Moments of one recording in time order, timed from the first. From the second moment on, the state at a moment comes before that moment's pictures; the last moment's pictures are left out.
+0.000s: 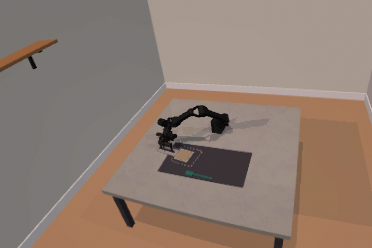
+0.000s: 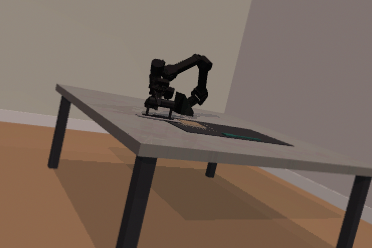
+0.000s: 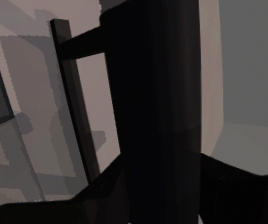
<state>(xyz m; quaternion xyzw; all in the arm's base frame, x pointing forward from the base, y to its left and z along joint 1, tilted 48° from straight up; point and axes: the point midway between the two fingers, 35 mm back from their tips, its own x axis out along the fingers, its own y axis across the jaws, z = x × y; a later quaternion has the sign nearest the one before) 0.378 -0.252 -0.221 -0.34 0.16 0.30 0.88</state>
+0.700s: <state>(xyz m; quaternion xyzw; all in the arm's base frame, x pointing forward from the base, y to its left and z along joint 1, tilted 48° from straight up) 0.382 -0.281 -0.209 -0.33 0.17 0.31 0.88</state>
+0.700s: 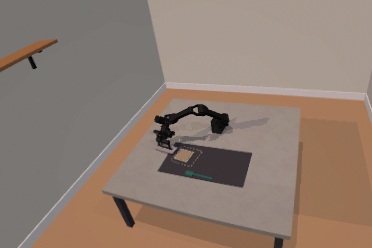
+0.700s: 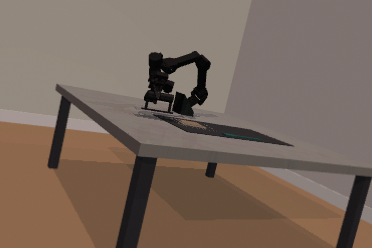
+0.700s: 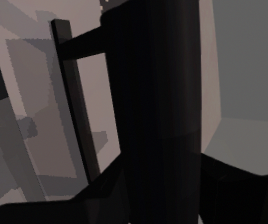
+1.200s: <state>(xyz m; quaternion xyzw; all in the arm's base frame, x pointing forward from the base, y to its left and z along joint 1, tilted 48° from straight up) 0.427 -0.249 -0.138 -0.33 0.19 0.33 0.86</state>
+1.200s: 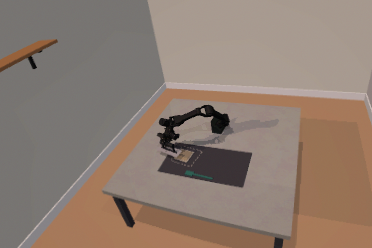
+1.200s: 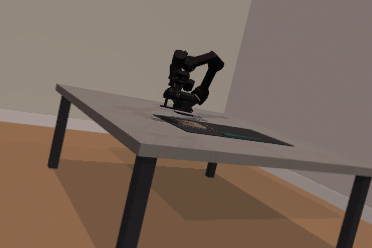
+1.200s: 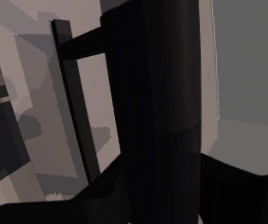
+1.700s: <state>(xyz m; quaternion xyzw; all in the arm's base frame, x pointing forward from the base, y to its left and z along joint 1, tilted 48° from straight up) 0.455 -0.201 -0.075 -0.33 0.22 0.35 0.85</state>
